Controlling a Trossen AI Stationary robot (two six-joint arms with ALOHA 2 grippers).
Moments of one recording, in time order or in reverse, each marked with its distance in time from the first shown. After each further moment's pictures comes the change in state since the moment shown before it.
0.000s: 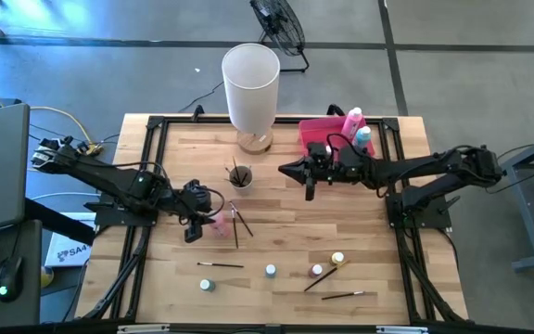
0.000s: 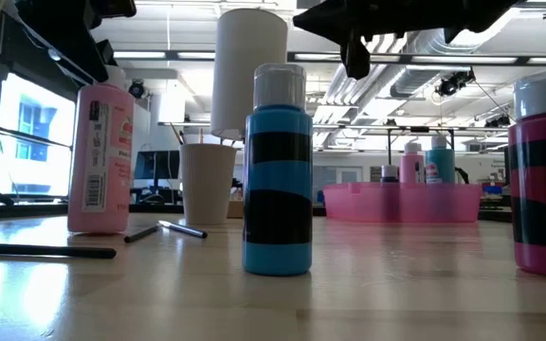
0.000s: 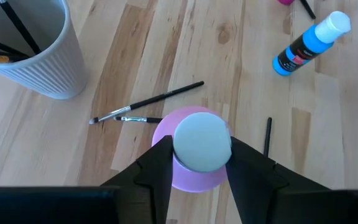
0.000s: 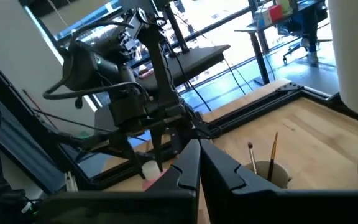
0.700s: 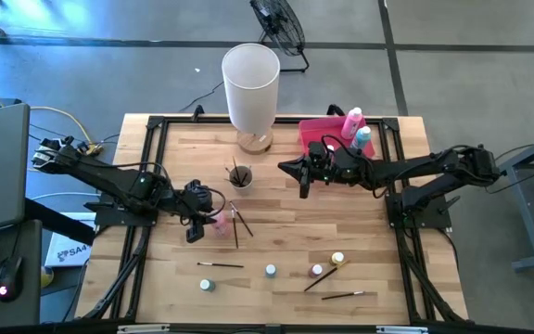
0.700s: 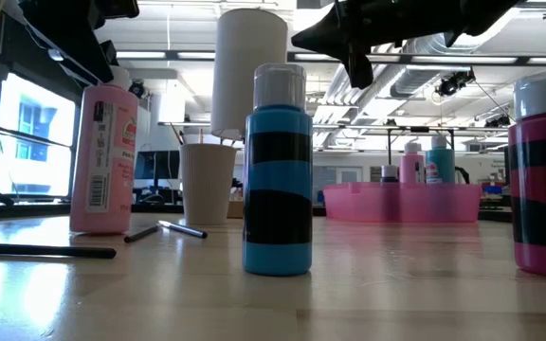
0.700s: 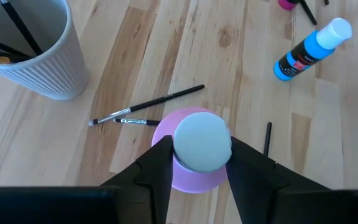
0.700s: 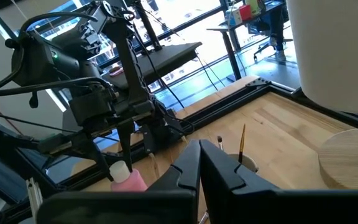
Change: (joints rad) left arm 0.000 0.020 0.001 0.017 -0.001 -0.019; right arm 0.000 0.026 -0.001 -0.027 0.110 -0.008
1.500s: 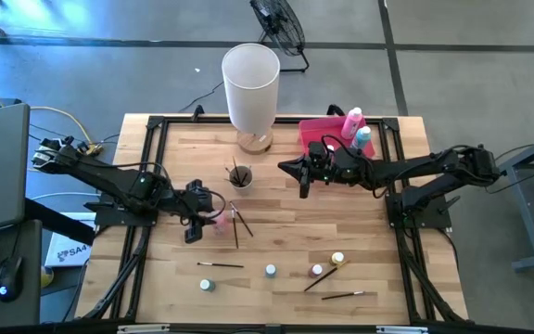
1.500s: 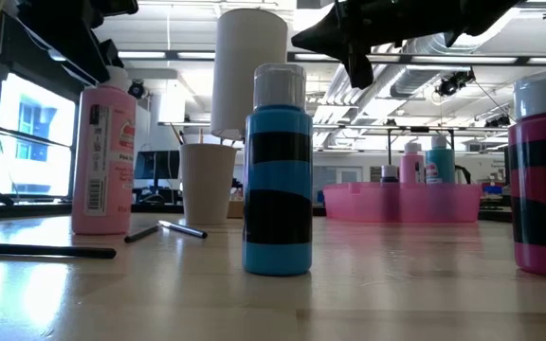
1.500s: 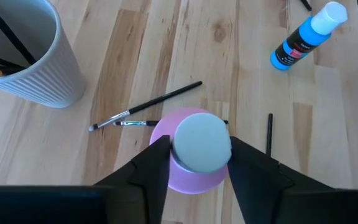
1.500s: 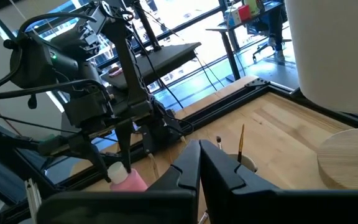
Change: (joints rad) left arm 0.000 0.000 0.000 -0.001 0.010 0.079; right arm -0.001 0.000 0.000 0.000 0.004 0.000
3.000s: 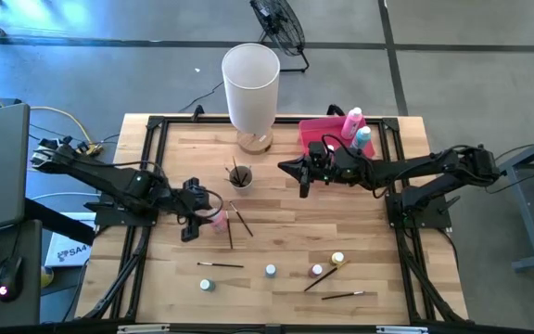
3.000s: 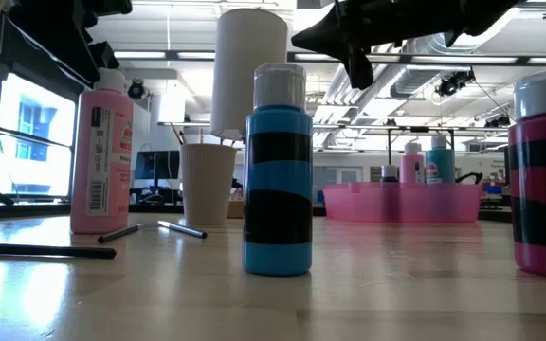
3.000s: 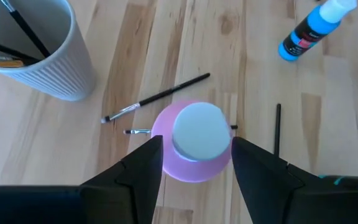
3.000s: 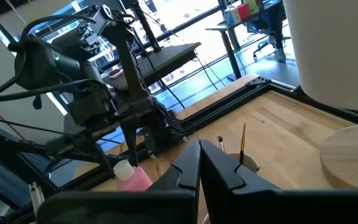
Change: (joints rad) left arm 0.000 -0.032 0.000 -0.053 -0.021 0.027; right arm 0.000 0.000 0.000 0.001 0.000 0.025
